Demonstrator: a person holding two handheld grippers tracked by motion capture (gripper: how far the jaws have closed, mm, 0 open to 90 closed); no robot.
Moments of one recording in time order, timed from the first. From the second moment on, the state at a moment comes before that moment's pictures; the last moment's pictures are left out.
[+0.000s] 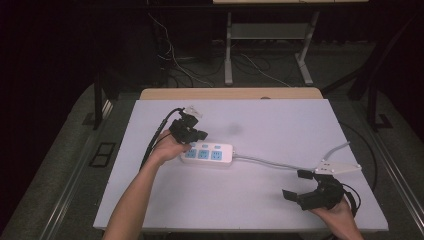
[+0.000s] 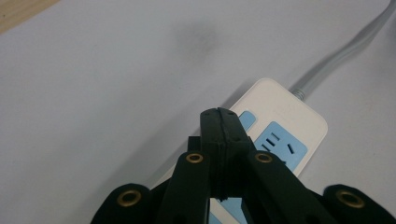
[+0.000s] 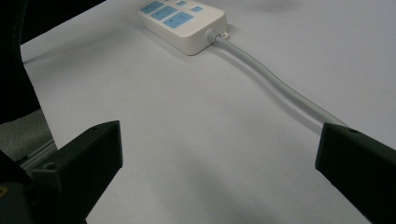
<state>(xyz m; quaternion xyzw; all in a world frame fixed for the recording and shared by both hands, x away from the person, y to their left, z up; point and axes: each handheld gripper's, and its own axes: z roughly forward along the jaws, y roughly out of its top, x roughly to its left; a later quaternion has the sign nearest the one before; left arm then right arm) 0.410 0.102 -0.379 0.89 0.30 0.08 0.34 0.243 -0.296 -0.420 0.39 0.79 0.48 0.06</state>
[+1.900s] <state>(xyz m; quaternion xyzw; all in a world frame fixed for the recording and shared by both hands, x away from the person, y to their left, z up) 0.422 0.098 -0.409 0.89 0.32 0.04 0.31 0.241 -0.295 -0.419 0.38 0.79 0.47 0.06</state>
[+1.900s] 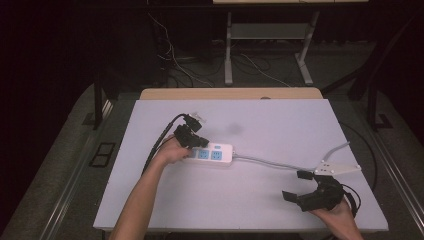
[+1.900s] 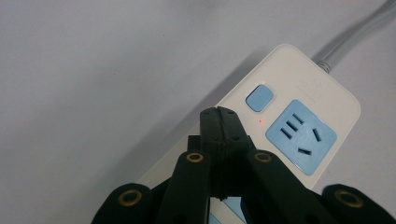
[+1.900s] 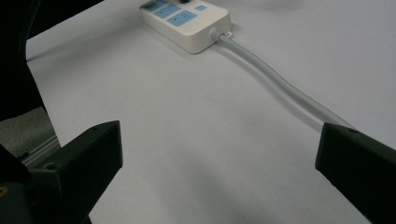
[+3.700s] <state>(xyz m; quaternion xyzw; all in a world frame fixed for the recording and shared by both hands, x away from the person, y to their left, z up) 0.409 0.072 -0.367 0.90 0.26 0.07 0.35 0.242 -0.298 -0.419 0.39 0.79 0.47 0.06</state>
